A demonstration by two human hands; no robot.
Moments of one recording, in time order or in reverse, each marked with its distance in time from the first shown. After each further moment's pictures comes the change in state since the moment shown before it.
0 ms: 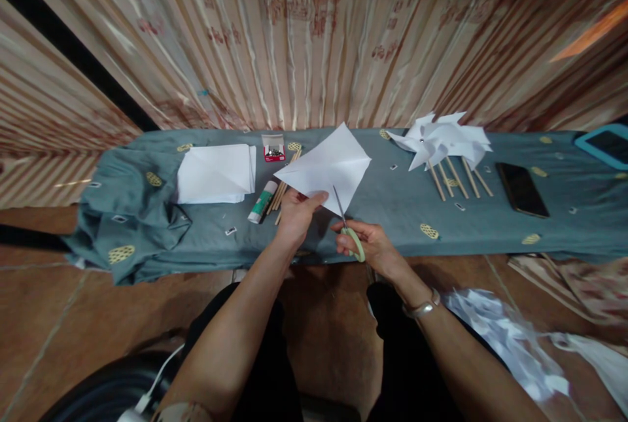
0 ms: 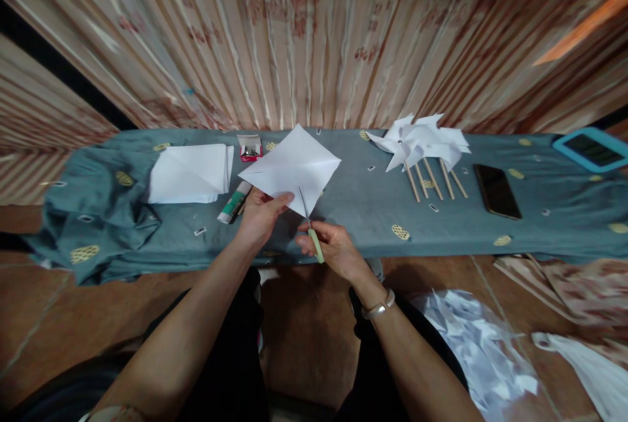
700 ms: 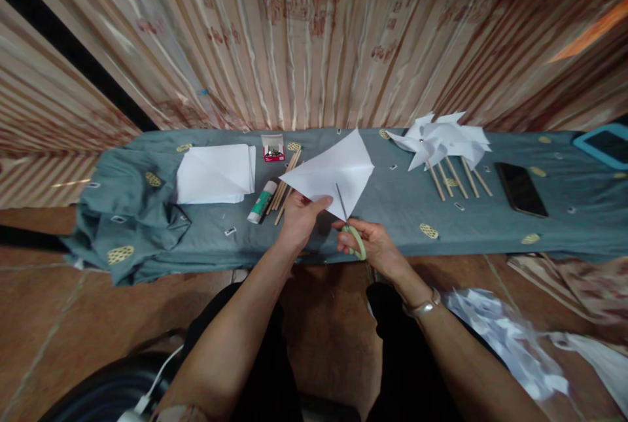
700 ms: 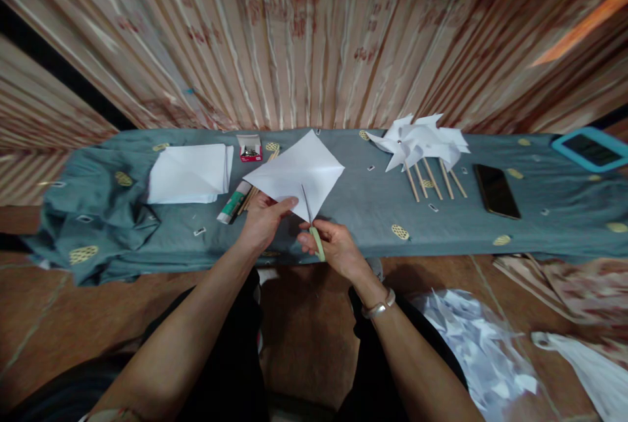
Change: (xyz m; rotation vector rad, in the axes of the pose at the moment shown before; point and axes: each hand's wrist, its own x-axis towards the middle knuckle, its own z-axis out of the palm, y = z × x) left_hand -0.004 -0.002 0.002 0.037 -0.031 -0.008; right_hand 0.000 -0.003 -0.001 0.002 0.016 -0.013
